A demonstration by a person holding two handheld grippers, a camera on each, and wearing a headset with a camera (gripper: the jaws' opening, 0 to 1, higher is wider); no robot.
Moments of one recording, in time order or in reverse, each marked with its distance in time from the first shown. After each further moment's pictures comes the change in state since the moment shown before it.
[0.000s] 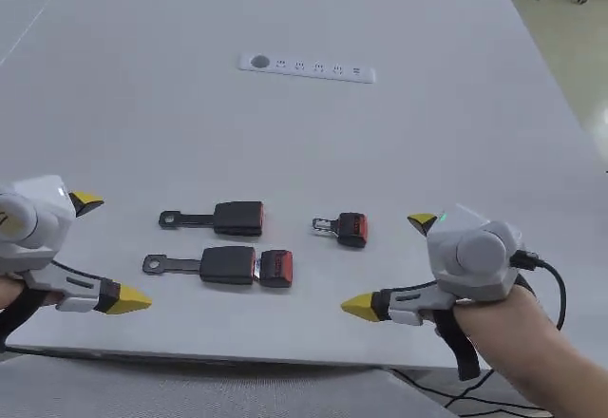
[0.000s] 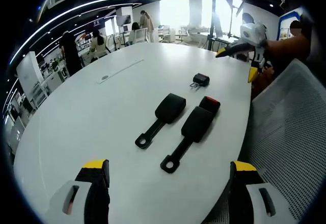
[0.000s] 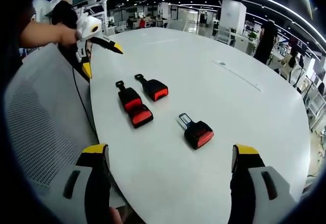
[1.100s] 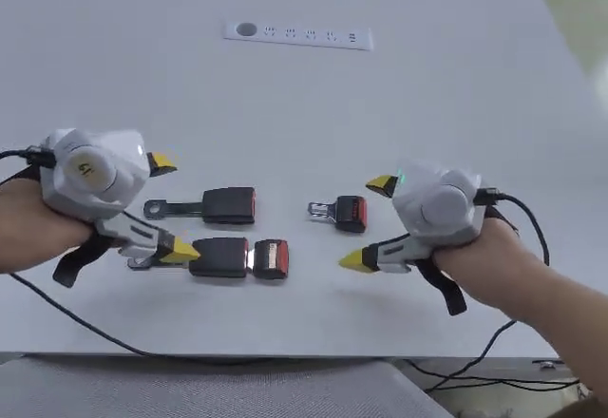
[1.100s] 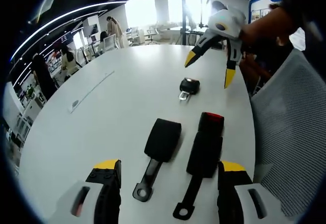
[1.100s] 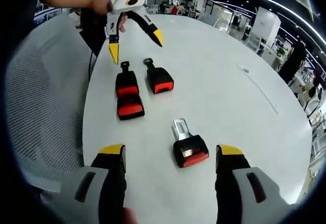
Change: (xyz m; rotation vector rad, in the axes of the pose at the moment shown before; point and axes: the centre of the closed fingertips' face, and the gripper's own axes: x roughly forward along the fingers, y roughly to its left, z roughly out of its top) left arm 0.069 -0.002 0.053 0.200 0.017 -0.149; right arm 0.046 -0.022 0.005 -0.236 0.083 0.133
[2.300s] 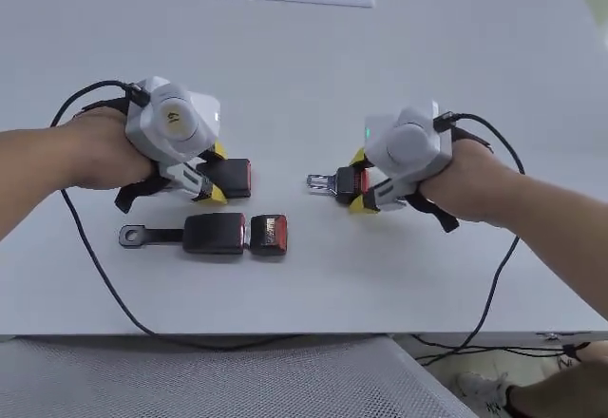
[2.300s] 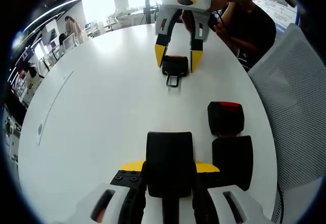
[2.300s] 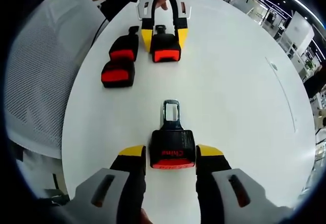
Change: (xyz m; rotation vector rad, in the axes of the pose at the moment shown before) left arm 0.091 0.010 0.015 0.259 0.167 -0.244; right arm 0.047 -0.027 -0.025 -0.233 0.220 0.190
